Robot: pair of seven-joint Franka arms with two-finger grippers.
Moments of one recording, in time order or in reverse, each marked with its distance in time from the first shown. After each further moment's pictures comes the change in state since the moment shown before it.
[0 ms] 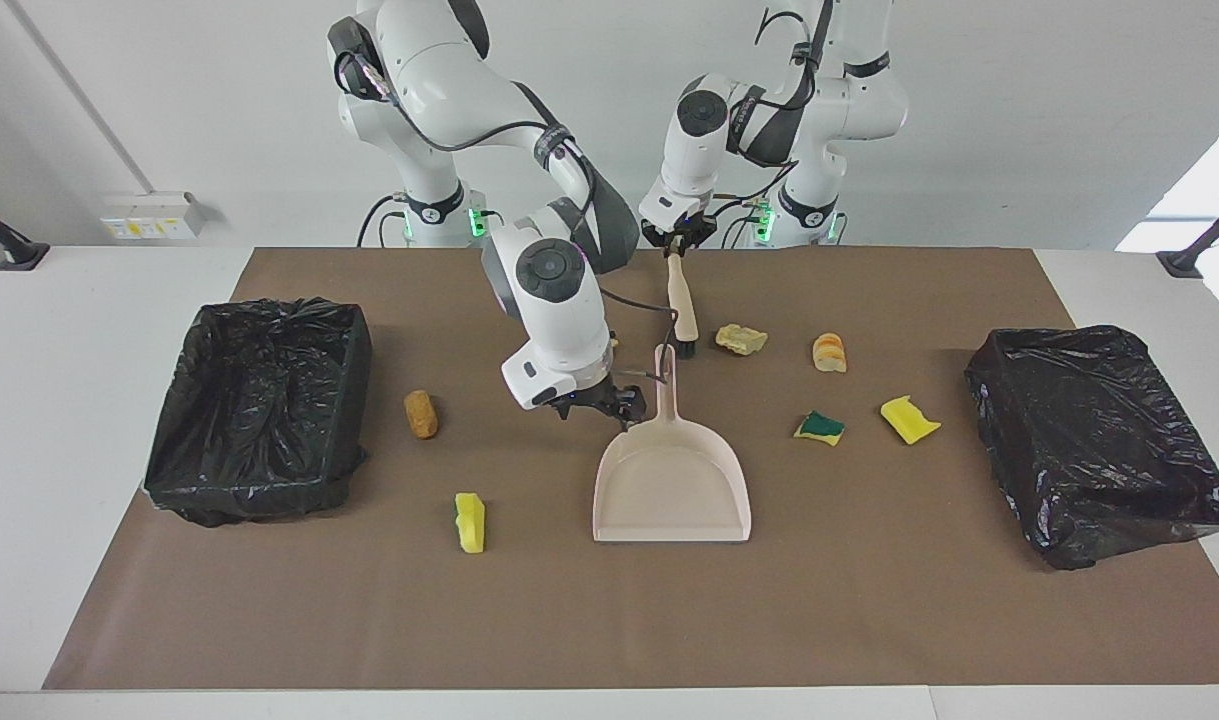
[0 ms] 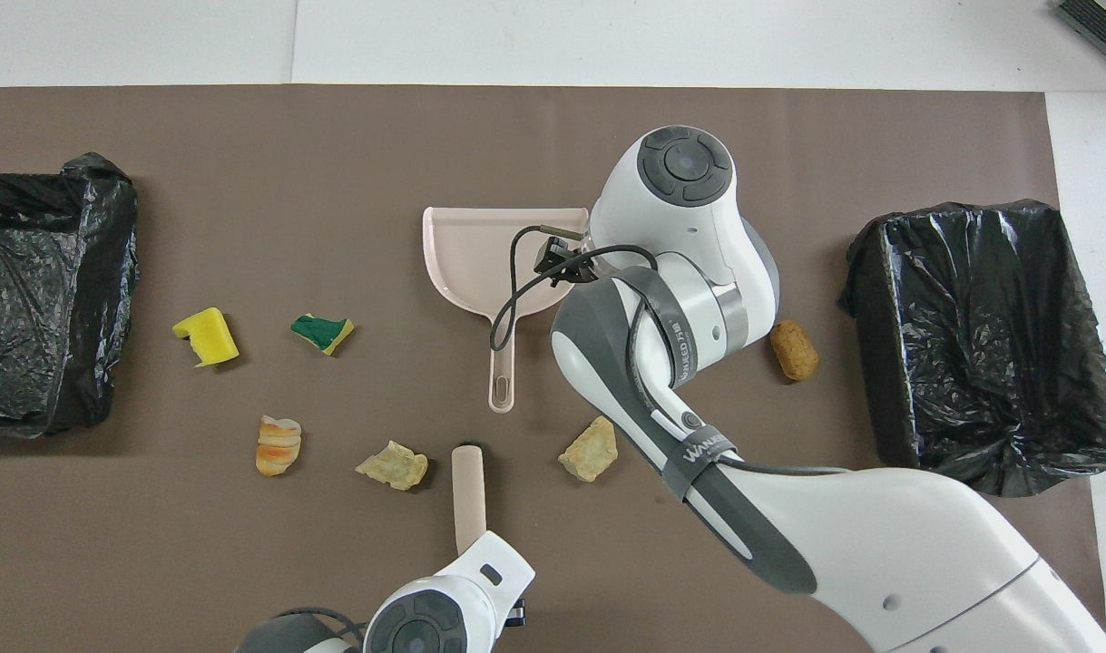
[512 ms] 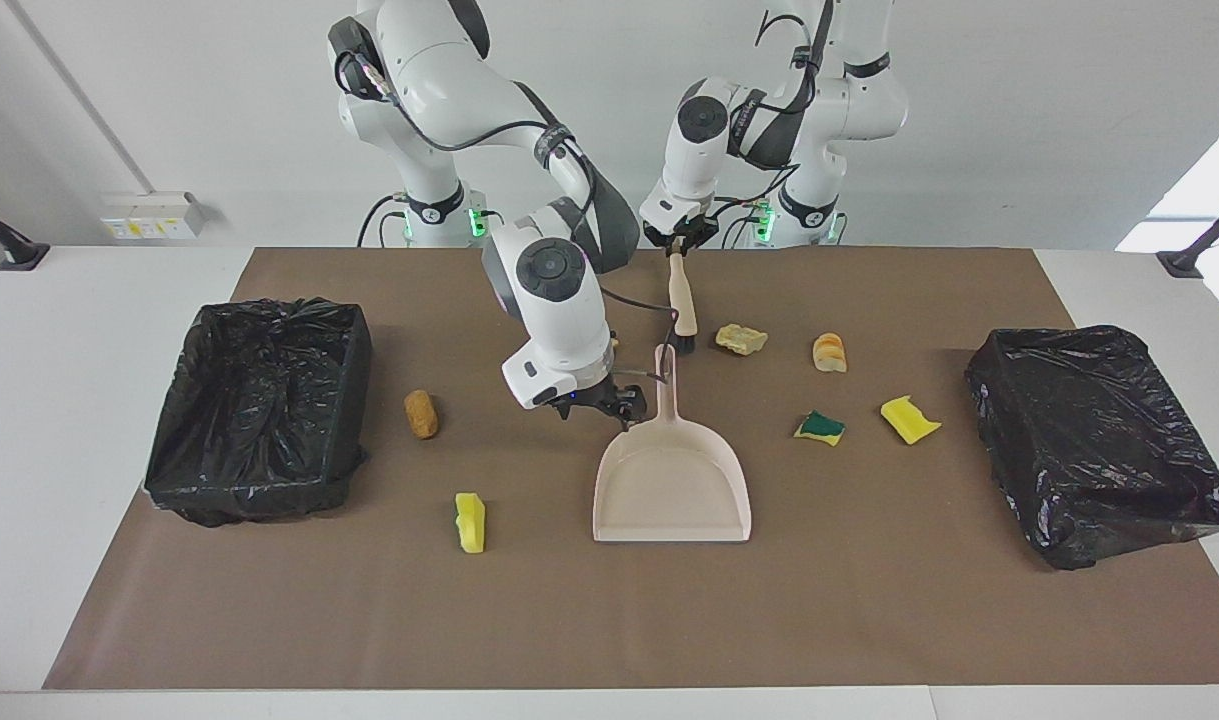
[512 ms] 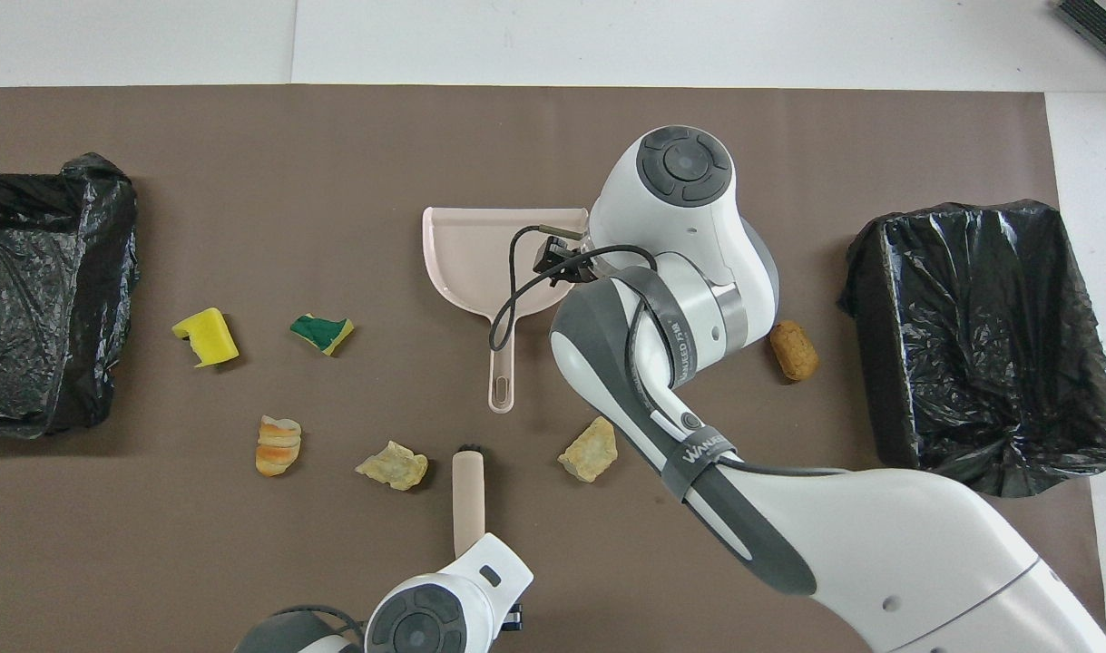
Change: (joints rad) left arm 0.000 0.011 0.001 -0.006 -0.001 -0.014 0.030; right arm 0.001 0.000 0.000 0.002 0.000 0.000 0.000
